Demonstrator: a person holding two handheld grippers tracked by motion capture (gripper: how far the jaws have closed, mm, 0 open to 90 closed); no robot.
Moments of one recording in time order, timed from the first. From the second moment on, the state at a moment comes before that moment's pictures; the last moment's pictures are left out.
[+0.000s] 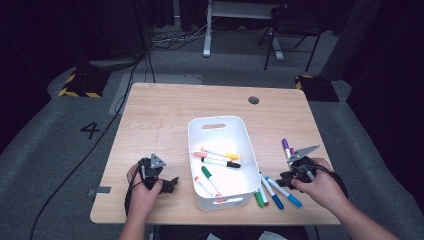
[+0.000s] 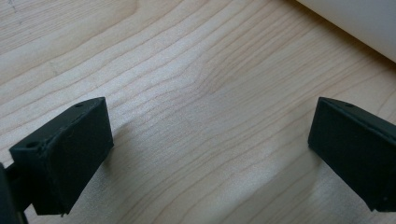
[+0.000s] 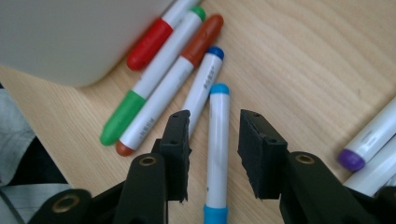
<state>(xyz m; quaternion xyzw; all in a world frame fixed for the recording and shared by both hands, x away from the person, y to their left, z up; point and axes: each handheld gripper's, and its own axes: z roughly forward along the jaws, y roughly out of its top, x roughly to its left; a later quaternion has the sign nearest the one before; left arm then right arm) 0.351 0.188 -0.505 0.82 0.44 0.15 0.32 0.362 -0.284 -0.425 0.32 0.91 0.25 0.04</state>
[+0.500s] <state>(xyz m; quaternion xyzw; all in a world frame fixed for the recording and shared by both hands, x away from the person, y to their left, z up) 0.351 0.188 -0.505 0.82 0.44 0.15 0.32 0.364 -0.287 -0.460 0.33 0.92 0.20 0.02</state>
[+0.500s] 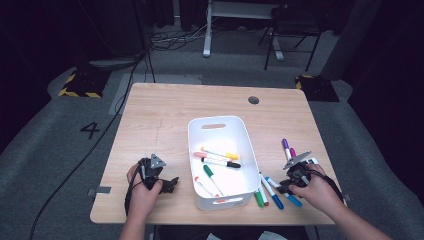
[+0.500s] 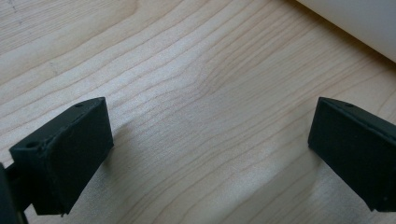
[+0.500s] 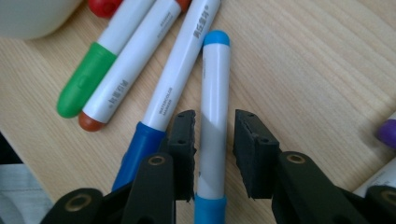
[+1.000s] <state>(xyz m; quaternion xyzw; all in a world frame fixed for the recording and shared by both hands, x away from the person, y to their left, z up) 0.351 0.188 -0.505 0.82 0.44 0.15 0.32 0.361 -0.280 -0.465 0.33 0.93 0.17 0.04</state>
